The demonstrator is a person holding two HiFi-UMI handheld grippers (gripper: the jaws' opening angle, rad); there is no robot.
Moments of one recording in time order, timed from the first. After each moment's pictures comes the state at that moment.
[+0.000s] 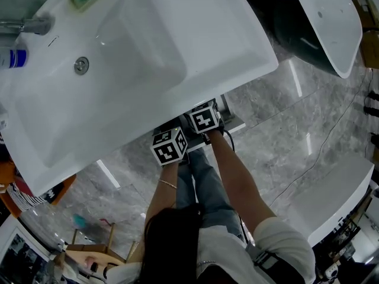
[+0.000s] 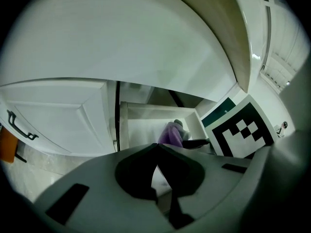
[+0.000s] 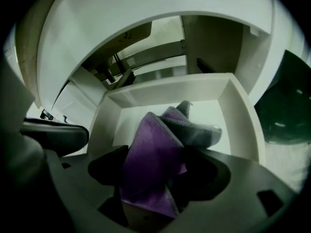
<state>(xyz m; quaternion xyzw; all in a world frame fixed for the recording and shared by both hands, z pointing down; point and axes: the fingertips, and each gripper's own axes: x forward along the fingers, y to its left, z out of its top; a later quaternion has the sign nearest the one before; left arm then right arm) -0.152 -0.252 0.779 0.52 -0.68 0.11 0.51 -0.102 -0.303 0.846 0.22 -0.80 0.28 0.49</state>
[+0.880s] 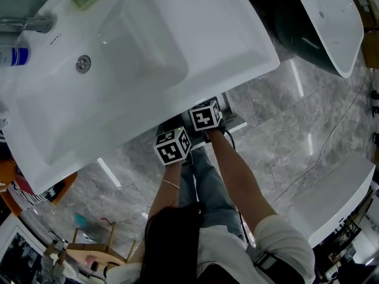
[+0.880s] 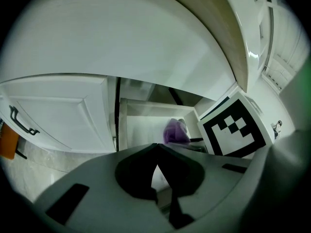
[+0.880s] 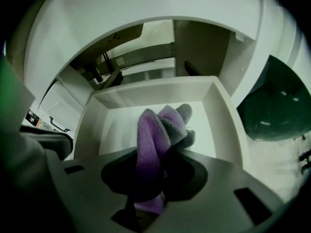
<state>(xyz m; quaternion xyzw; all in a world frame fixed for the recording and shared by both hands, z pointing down) -0.143 -0.246 0.777 0.51 -0.68 0.11 0.52 -0.084 -0.316 0.849 0.28 -0.77 0.26 0.50</state>
